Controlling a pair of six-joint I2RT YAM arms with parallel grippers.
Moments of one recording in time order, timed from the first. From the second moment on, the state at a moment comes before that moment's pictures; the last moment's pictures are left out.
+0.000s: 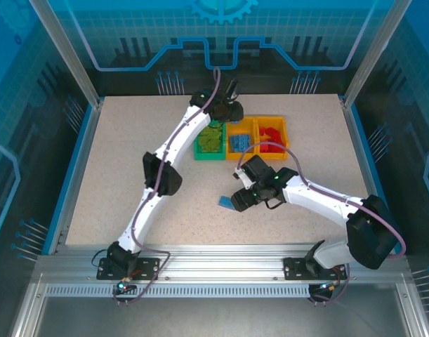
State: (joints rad) left arm -0.51 2.67 2.96 -1.17 0.05 -0.54; right arm 0.71 1.40 0.90 -0.64 -0.07 0.17
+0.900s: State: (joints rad) left arm -0.51 2.78 3.09 -1.41 0.11 -0.51; right arm 0.87 1.68 1.05 -0.63 -0.02 -0.03
